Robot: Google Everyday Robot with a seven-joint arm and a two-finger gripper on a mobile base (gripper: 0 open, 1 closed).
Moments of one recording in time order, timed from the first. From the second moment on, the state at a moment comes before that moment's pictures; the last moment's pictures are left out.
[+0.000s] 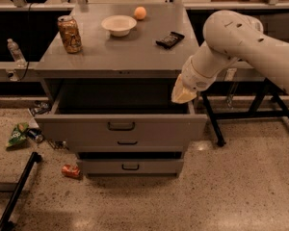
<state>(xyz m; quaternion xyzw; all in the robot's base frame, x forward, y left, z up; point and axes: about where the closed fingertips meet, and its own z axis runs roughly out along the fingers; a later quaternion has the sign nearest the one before) 0.623 -0.117 0.780 -0.71 0.67 0.04 0.20</state>
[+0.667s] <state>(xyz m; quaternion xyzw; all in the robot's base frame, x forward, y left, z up) 0.664 -0.115 0.744 -0.71 0.66 0.03 0.23</state>
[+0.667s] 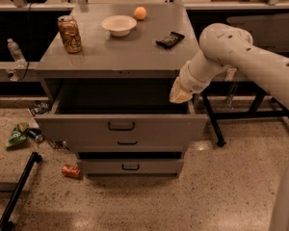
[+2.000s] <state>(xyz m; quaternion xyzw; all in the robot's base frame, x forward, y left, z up) 0.686 -0.101 0.662 -0.71 0.66 0.08 0.22</state>
